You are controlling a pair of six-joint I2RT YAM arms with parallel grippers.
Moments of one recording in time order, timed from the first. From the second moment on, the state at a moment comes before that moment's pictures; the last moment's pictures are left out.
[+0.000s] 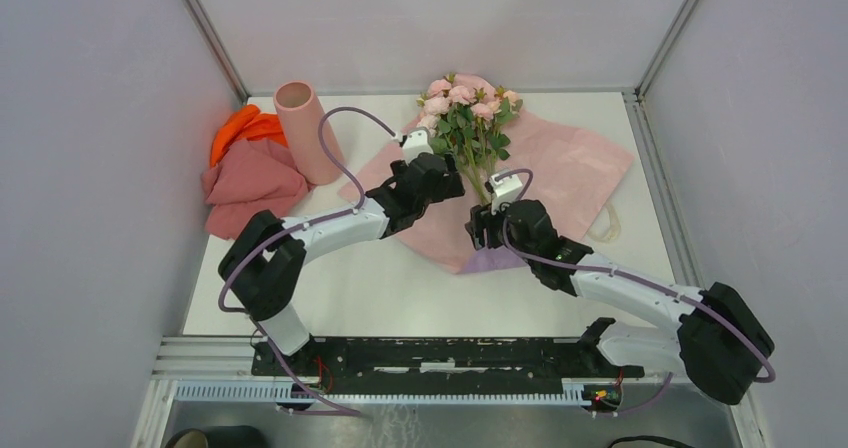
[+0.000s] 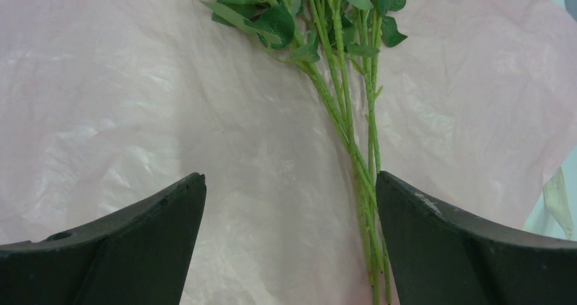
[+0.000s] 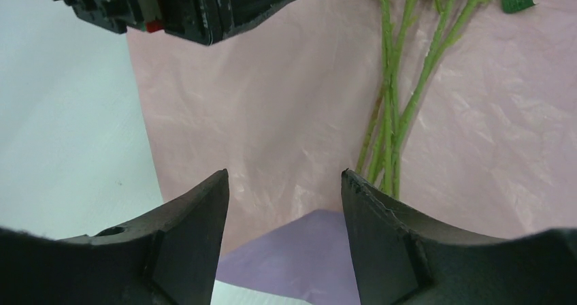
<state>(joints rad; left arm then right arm) -0.80 1.67 1.10 0.02 -0.47 -0.70 0.76 1.18 0.57 0.19 0.18 0.21</state>
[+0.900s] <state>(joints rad) -0.93 1.80 0.99 0.16 -0.17 -0.80 0.76 0.52 0.30 -0.17 0.26 0.33</state>
